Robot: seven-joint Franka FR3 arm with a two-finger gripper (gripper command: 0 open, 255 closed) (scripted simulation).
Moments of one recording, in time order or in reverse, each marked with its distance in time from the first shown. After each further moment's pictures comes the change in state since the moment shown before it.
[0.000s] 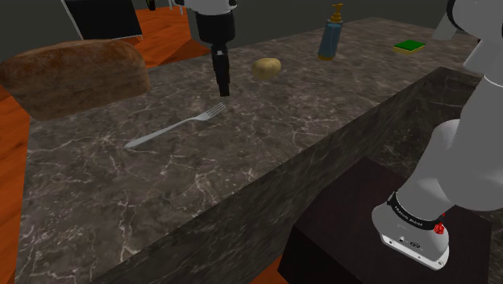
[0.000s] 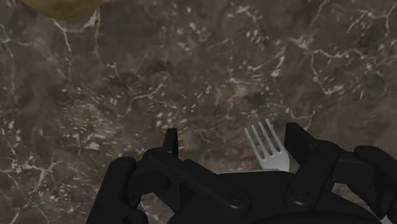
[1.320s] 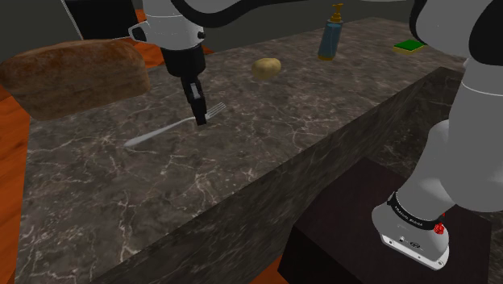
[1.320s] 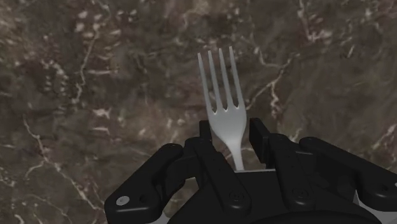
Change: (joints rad) arm 0.085 0.154 0.070 0.098 -0.040 0.030 -0.087
